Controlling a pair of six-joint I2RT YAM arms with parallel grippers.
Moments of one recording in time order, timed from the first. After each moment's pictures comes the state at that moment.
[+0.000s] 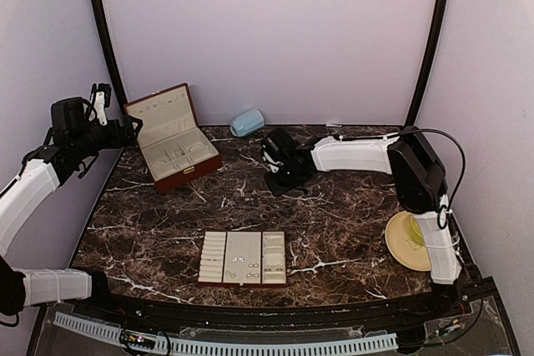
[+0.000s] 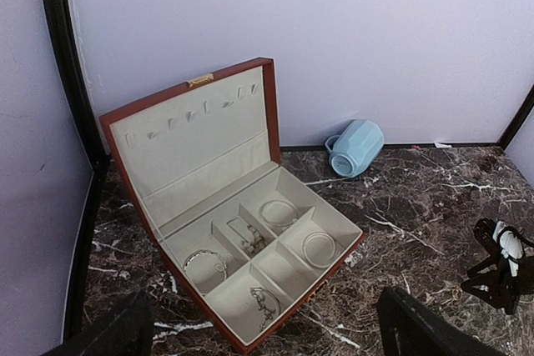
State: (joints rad) left arm -0.02 1.03 0.91 -0.21 0.16 -0.08; right arm 0.83 2.24 1.75 -0.55 0.20 0.20
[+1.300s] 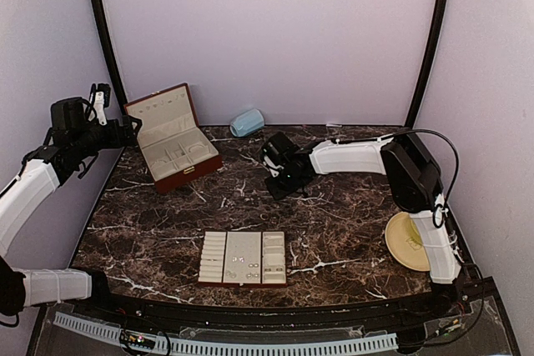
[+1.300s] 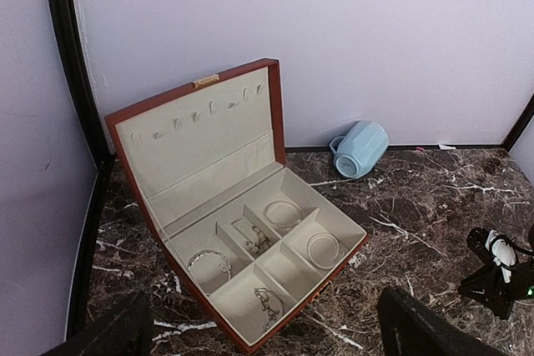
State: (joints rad) left arm -0.02 1.03 0.91 -0.21 0.15 -0.08; right arm 0.82 2.28 1.74 -0.52 0.15 0.19
